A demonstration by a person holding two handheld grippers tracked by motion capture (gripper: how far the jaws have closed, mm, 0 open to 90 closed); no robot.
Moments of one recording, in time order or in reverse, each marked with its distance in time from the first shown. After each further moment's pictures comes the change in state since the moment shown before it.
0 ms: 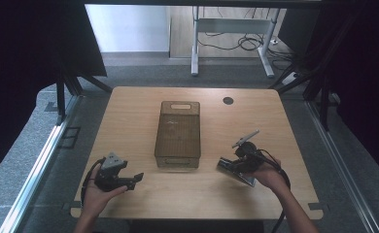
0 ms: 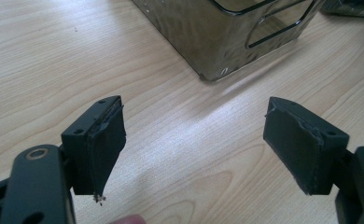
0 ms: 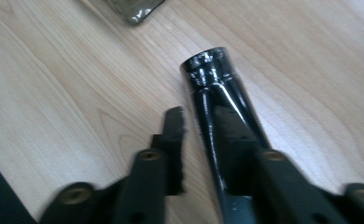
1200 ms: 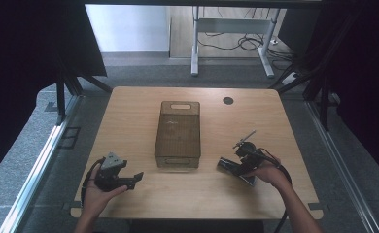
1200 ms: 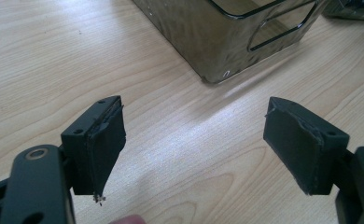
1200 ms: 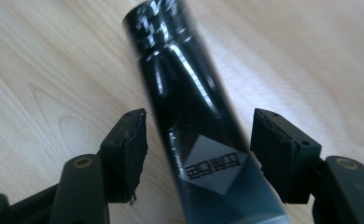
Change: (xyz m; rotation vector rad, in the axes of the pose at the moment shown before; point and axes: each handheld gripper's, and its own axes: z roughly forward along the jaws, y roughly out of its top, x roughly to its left) left arm -0.001 0.000 -0.002 -0.009 0.011 -0.004; right arm -0.022 -0.004 0.027 0.131 -0.047 0.007
